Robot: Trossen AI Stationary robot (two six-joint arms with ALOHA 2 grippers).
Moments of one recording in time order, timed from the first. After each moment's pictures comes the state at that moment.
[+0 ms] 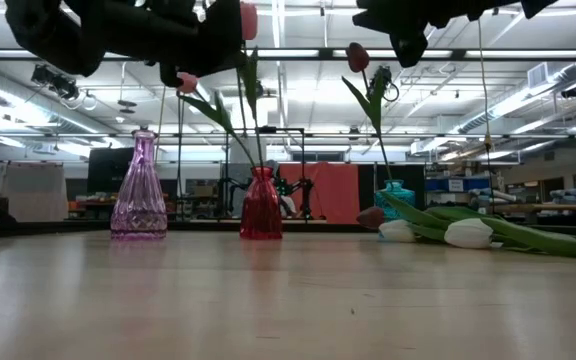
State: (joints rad) left arm -0.05 1.38 0.53 1.11 -0.80 0.16; right arm 0.09 1.13 0.74 0.15 0.02 0.21
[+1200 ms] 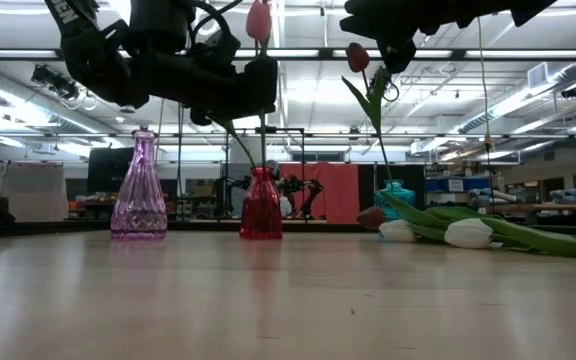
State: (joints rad) left arm 0.08 1.61 0.62 1.06 -0.71 0.04; right arm 0.11 1.22 0.74 0.23 0.00 0.18
